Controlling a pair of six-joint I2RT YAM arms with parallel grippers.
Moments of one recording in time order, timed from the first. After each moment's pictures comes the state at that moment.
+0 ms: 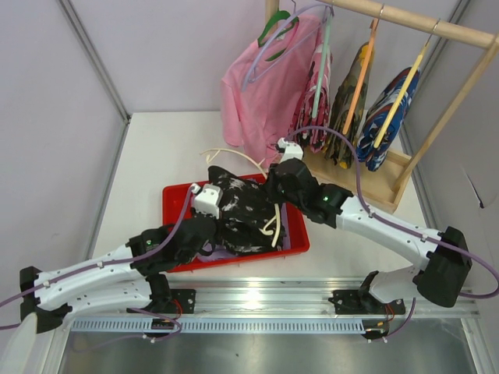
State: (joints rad) left arm -1.16 0.79 0.76 -0.57 -0.63 -0.53; right arm 0.90 1.35 1.14 -0.33 0.29 0.62
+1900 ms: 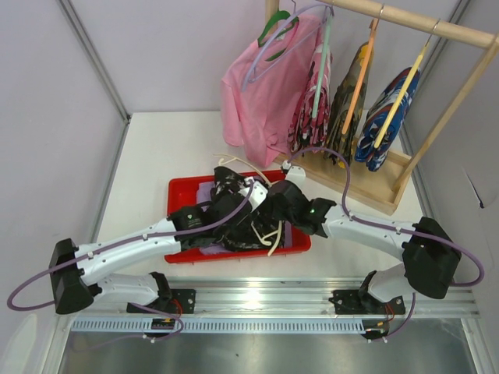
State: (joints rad) left arm -1.10 1.19 0.97 -0.62 -0.54 -0.02; right arm 0.95 1.43 0.94 -0.28 0.44 0.81
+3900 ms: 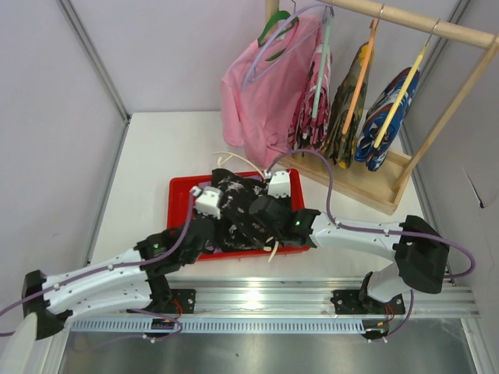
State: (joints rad) left arm -1.09 0.76 0.59 -0.33 -0.62 -0.46; right arm 1.11 1.50 0.98 -0.29 0.84 0.63
